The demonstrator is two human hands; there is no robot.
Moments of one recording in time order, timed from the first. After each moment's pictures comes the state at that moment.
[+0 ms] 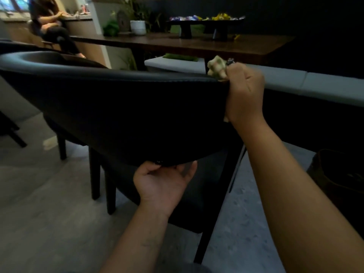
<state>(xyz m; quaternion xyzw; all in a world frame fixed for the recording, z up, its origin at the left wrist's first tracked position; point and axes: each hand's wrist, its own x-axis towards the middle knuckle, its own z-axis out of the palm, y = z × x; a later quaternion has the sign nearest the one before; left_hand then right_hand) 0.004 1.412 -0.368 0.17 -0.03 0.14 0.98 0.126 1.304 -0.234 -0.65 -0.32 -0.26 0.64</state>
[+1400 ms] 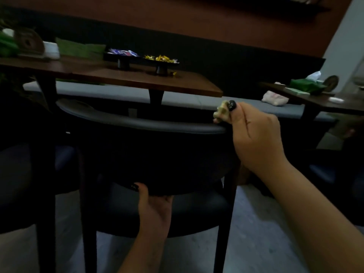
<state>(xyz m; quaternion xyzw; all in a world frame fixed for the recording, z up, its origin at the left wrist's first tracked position) -0.006 1.621 -0.386 0.17 -0.02 -0.03 0.98 -0.061 1.472 -0.181 -0.85 -0.10 -0.48 0.19</state>
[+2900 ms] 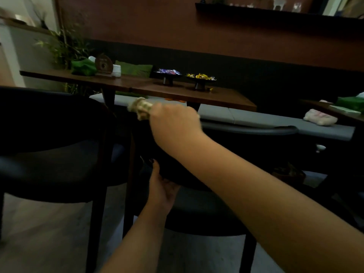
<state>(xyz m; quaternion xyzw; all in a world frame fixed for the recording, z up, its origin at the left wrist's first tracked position) -0.014 1.694 -0.339 0.32 0.08 -0.02 0.94 -0.063 1.657 -0.152 -0.92 -0.19 -0.30 -0.16</state>
